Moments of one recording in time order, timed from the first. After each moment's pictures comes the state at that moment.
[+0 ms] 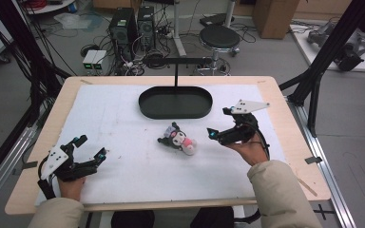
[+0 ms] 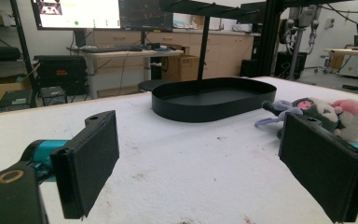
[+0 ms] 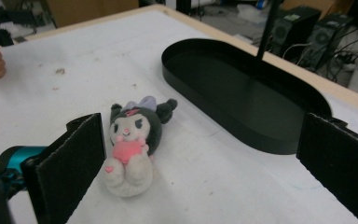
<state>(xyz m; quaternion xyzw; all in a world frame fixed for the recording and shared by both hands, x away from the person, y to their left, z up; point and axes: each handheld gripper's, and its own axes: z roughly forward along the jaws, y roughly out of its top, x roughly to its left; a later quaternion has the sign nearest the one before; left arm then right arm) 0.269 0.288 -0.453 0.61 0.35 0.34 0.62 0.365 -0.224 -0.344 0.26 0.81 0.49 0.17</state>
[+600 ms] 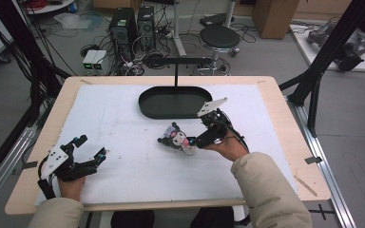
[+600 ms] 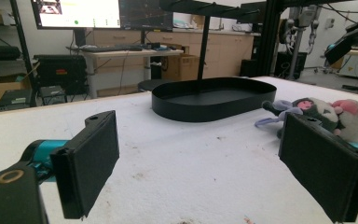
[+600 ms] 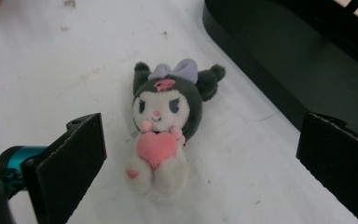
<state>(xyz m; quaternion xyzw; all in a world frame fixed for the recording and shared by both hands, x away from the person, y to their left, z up) 0.269 0.288 -0.453 0.61 0.35 0.34 0.62 0.385 -0.155 -0.362 0.23 0.89 0.37 0.11</state>
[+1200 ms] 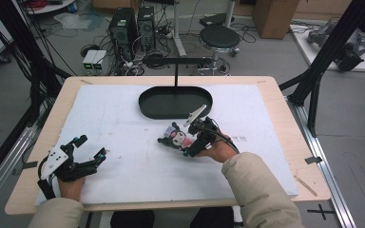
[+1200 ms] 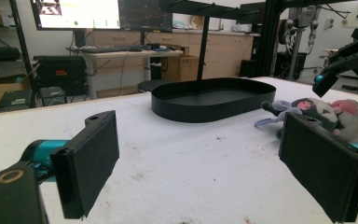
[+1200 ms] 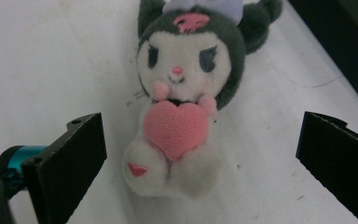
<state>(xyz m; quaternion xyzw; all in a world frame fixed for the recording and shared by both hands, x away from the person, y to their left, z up) 0.269 0.288 -0.453 0.61 0.35 0.34 0.62 0.390 -0.124 -0.396 0.21 0.94 0.26 0.08</state>
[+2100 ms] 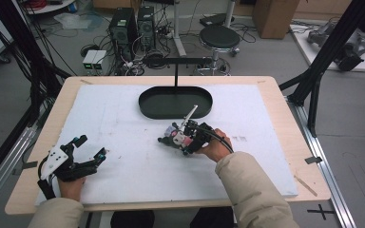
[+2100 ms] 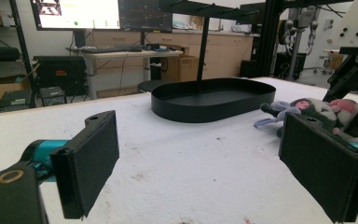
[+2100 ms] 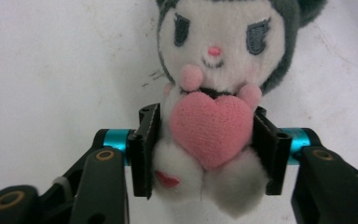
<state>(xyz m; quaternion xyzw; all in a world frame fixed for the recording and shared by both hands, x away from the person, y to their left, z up) 0.269 0.289 -0.453 0.61 0.35 0.34 0.63 0.397 -0.111 -0.403 0.21 0.96 0.20 0.03</state>
